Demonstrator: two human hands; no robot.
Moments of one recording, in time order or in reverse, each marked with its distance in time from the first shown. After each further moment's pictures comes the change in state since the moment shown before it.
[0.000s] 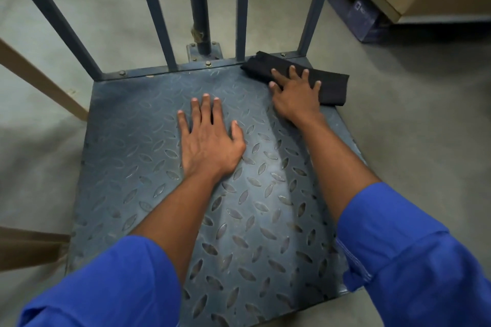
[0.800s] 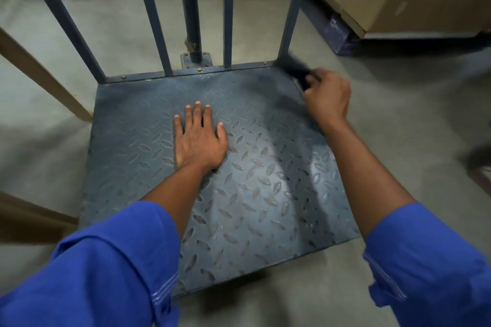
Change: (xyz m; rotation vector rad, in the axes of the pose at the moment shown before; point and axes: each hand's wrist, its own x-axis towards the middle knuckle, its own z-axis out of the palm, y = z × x) left_hand -0.017 -0.003 -0.007 -0.003 -0.030 0.015; right_hand -0.081 0.042 -0.094 0.163 0.433 0.155
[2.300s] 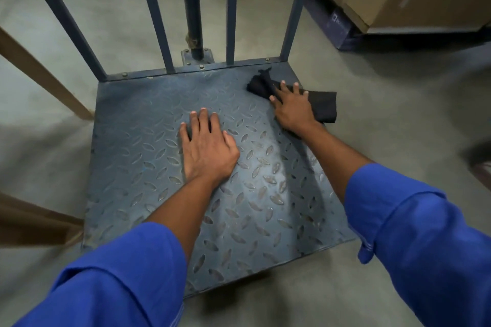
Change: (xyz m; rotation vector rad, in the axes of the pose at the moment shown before) left_hand -0.028 0.009 -0.001 -0.015 0.100 0.011; right_hand -0.003 -0.006 0.080 -0.205 -0.504 -0.234
